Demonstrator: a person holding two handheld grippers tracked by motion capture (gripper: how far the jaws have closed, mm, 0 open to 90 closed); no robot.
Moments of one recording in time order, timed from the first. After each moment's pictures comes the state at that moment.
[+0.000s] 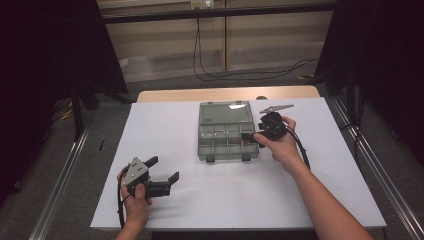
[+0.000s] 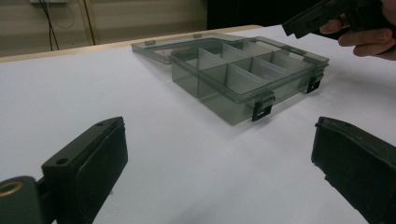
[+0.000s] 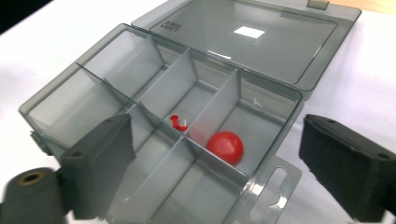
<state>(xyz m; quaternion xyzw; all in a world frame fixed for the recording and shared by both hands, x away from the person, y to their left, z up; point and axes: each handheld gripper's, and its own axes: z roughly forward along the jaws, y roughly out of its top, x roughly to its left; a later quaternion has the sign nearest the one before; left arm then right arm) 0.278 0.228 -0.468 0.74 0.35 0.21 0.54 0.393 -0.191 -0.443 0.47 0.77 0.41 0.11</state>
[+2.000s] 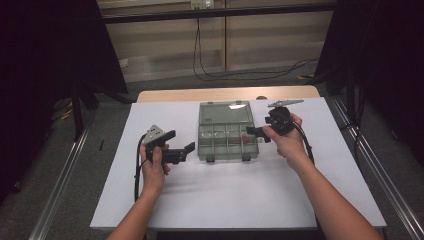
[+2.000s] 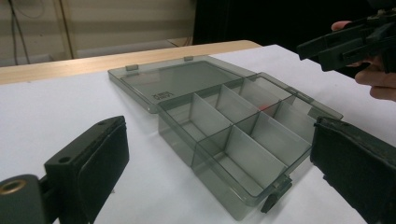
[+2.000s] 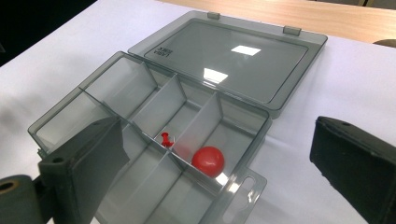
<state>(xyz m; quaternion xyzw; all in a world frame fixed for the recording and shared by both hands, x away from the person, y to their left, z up) 0.362 0.178 -0.445 0.73 0.36 0.15 0.56 0.397 -0.209 -0.429 0.48 0.75 0.44 0.12</state>
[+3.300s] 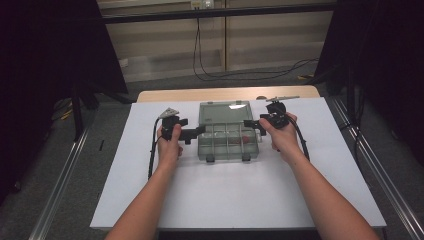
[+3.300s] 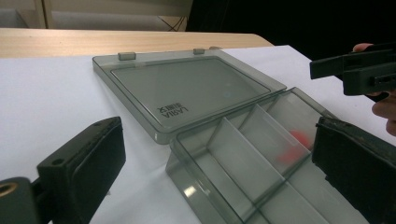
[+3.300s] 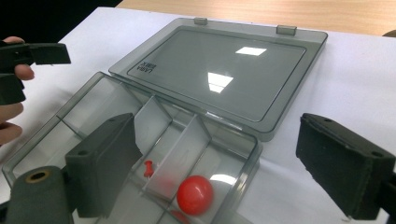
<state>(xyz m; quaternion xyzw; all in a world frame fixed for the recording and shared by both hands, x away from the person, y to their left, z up) 0.447 0.146 -0.467 0.73 0.41 0.07 0.54 0.432 -0.211 -0.447 0.51 0.73 0.45 0.09</state>
